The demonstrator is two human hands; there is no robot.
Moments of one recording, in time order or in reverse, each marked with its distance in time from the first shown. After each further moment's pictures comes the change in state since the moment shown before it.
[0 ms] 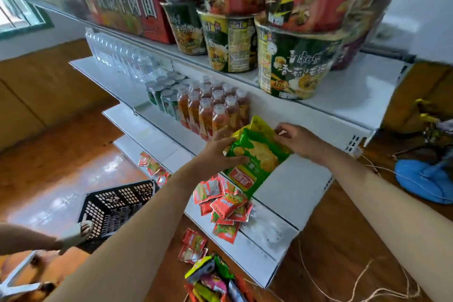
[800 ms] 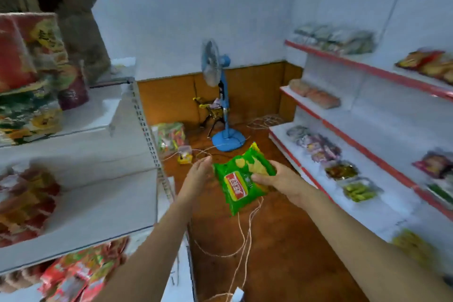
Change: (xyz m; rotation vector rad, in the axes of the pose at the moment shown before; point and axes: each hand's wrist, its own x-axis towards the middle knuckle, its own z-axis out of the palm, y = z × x) left_hand -0.123 0.209 0.275 -0.692 -0.652 0.057; right_hand -0.475 0.072 -0.007 0.591 0.920 0.478
